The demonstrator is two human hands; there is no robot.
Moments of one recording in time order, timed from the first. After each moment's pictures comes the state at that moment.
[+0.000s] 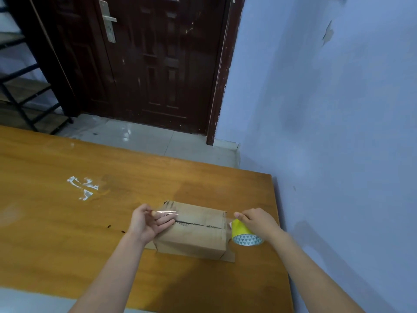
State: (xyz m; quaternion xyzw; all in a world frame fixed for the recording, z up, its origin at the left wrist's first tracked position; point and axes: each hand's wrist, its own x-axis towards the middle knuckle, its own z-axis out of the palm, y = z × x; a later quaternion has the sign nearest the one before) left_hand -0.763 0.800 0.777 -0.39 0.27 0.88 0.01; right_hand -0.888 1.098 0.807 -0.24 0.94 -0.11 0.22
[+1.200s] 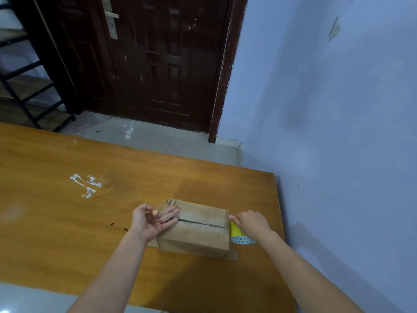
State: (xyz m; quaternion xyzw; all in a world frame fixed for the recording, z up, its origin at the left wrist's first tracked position) left_hand -0.762 0.799 0.776 -0.38 0.18 0.91 0.02; right_hand -0.880 1.074 0.785 -0.30 0.94 0.03 0.17
